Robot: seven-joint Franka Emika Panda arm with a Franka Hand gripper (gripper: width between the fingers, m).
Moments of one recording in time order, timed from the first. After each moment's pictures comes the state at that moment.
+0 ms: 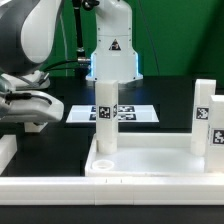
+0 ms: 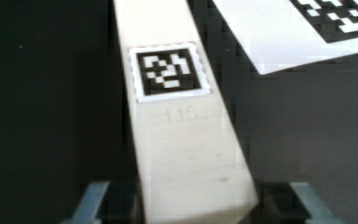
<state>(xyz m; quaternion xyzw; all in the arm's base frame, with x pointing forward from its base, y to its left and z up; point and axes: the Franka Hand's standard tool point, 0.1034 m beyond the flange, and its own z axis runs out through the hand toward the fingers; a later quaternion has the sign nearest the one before) 0.418 -0.204 0.012 -0.88 0.14 0.42 0.14</state>
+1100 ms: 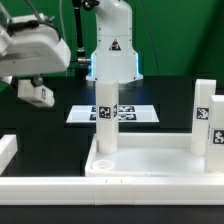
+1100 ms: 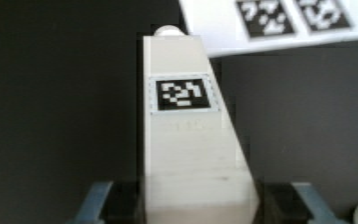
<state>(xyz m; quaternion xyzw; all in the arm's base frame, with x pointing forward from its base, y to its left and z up) 0.486 -0.196 0.101 -0.94 0.09 0.30 0.09</state>
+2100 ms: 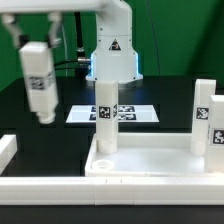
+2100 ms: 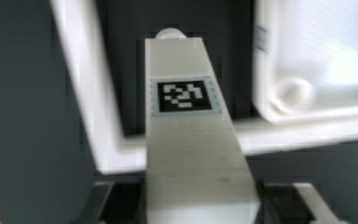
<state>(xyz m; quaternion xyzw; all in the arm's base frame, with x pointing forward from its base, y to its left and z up) 0.593 -0.128 0.202 -0.99 0.10 -0.07 0.01</state>
